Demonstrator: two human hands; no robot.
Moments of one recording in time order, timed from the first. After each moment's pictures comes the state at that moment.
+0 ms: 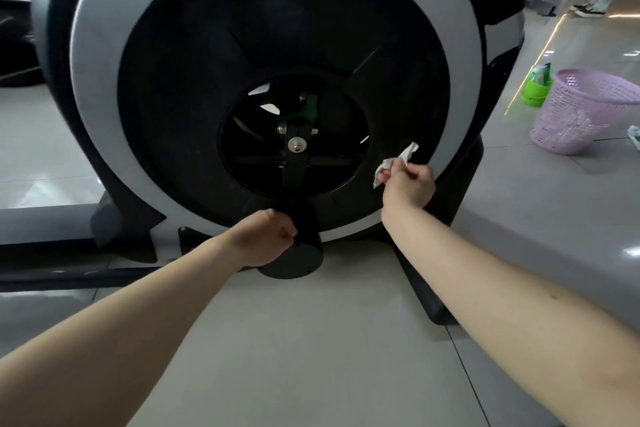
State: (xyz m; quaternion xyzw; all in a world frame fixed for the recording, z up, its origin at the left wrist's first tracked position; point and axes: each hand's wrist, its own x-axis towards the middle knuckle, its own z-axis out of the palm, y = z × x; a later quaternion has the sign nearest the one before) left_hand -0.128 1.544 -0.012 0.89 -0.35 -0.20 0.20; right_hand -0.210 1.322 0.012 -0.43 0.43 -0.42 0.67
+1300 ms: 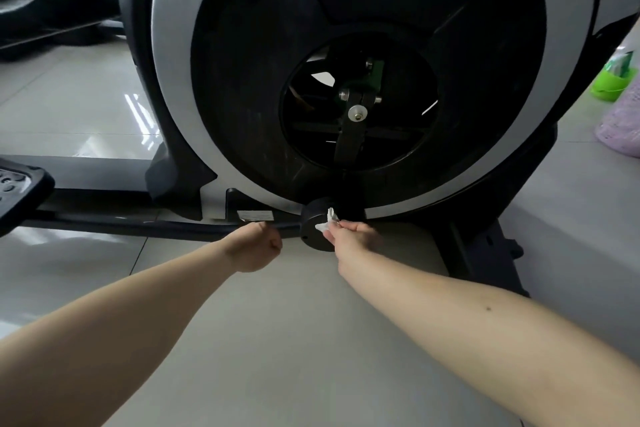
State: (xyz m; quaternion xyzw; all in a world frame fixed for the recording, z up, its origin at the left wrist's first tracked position) left_hand -0.123 1.640 -0.077 0.92 -0.30 -0.24 0.08; right_hand -0.189 1.462 -0.124 -0.48 0.47 -0.14 0.73
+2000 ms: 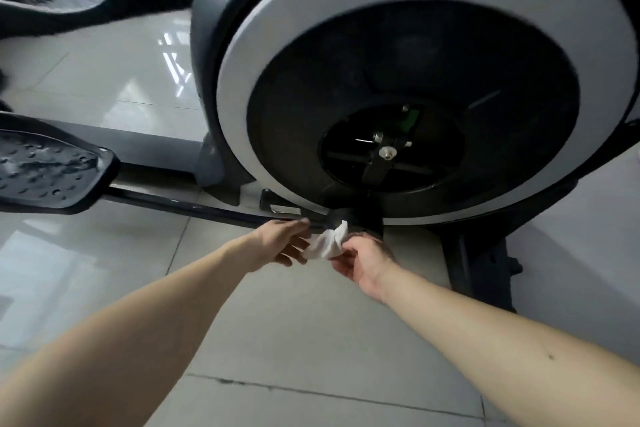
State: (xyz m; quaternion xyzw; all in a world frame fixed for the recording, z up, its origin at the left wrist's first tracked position) left_hand -0.138 1.654 0.008 0.74 0.05 -0.45 0.50; right_hand -0.227 1.476 0.003 -0.49 0.42 0.14 0.76
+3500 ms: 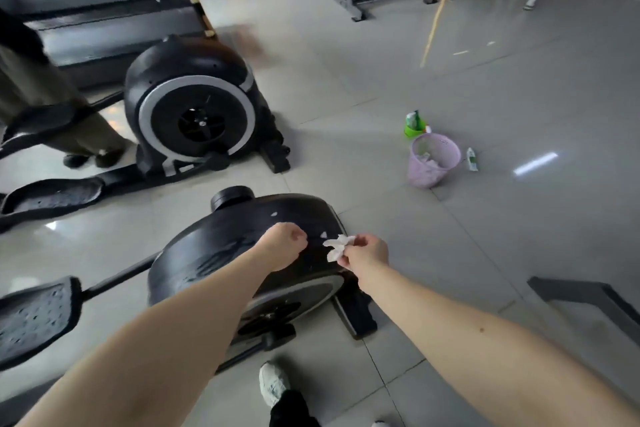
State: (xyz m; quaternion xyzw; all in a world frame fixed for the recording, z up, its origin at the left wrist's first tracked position) left_hand -0.097 1.342 0.644 0.85 -0.32 -0.35 0.21; right_hand -0.246 1.237 0.619 -0.41 0.61 -0.15 0.66
